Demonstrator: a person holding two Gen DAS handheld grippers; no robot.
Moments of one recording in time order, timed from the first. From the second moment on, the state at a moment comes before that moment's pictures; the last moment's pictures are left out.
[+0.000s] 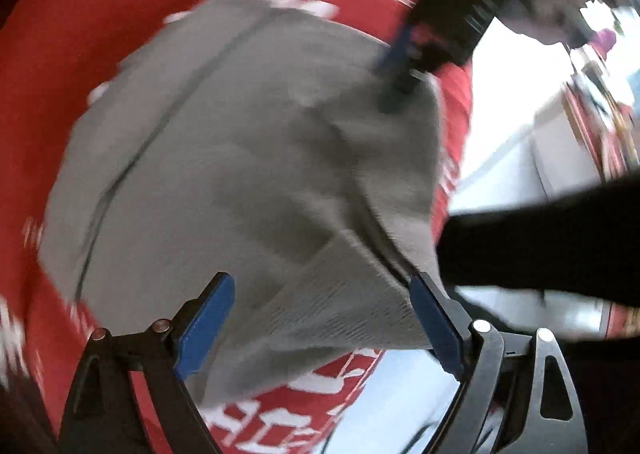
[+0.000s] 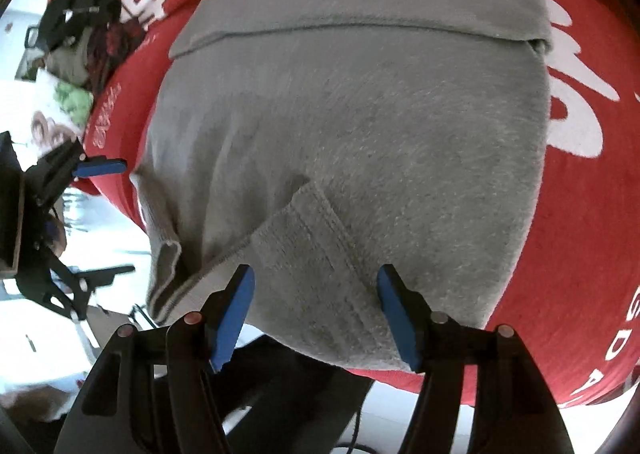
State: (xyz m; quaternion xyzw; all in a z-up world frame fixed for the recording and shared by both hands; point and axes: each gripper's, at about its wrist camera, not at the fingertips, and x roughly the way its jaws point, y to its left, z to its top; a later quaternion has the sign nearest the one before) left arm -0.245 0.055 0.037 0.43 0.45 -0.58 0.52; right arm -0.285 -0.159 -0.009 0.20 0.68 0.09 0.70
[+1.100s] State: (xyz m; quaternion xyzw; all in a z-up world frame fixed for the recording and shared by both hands) left arm 0.048 0.090 0.128 -0.01 0.51 -0.33 0.79; right arm -0.149 -0.245 0.117 0.12 0.52 -0.07 0.84
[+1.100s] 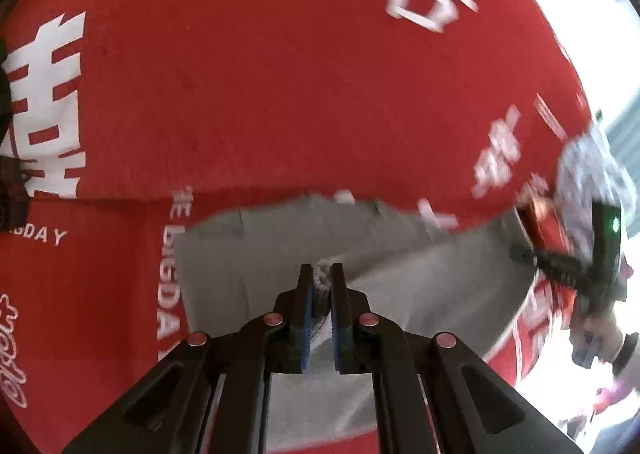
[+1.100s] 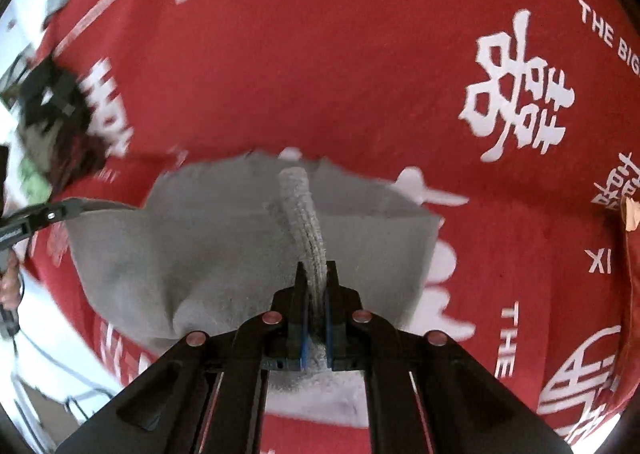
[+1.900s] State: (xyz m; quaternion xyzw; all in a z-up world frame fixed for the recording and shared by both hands) left arm 0.148 0.034 -0.003 0.05 0.59 -0.09 0.80; right arm -0.053 -0.330 -0.040 0.23 0.60 -0.11 0.76
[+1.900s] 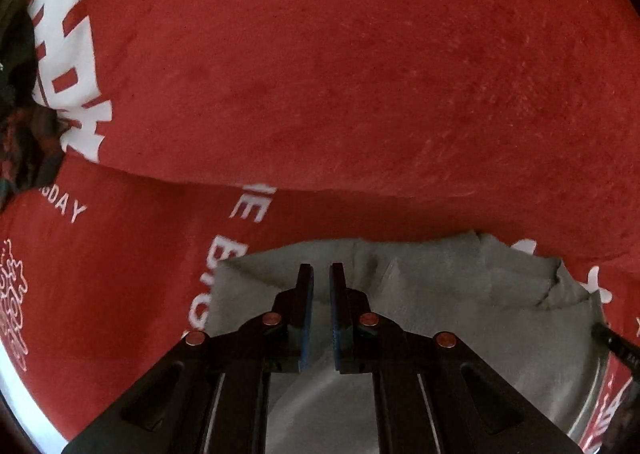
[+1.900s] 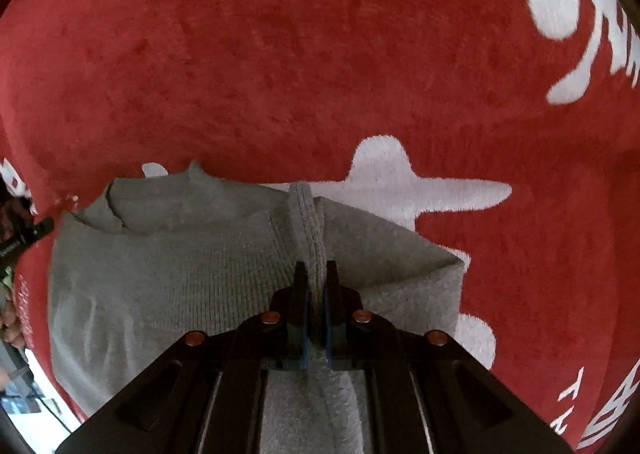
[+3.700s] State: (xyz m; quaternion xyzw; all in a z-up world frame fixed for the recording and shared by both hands) left arm -0.008 0.130 0.004 -0.03 0.70 -0.10 0.71; right arm -0.243 -0.309 -0.016 0.37 0.63 -0.08 0.67
